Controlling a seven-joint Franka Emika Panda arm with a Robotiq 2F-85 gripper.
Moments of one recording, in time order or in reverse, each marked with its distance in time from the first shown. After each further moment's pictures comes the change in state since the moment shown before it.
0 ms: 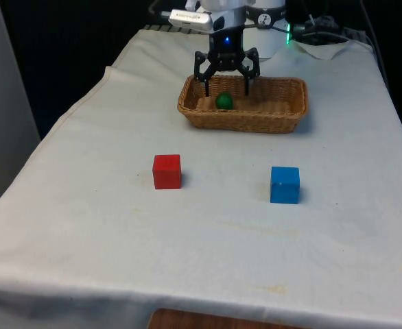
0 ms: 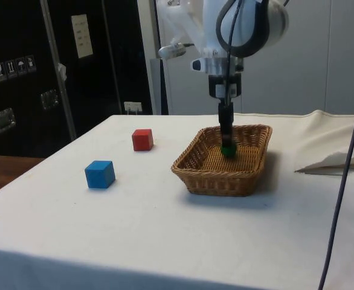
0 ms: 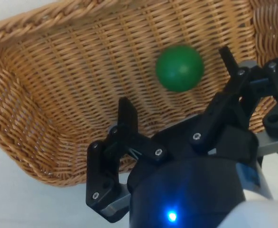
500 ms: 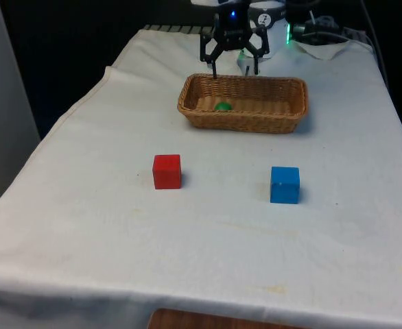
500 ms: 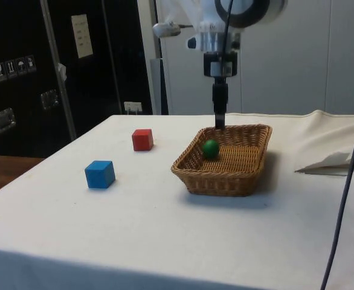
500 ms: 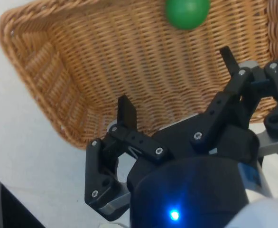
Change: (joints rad) arm 0.001 -0.161 0.008 0.006 -0.021 -0.128 0.027
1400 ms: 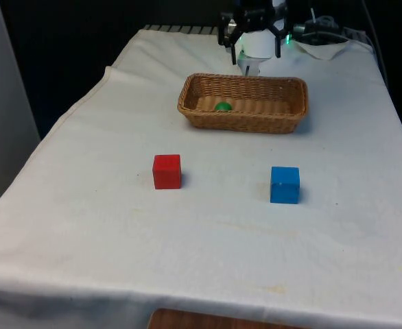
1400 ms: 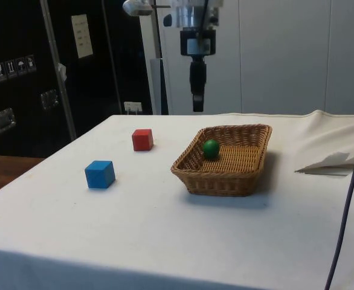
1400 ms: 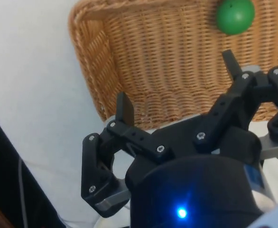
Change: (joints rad) arm 0.002 -0.045 0.099 0.129 -0.007 -0.174 0.084
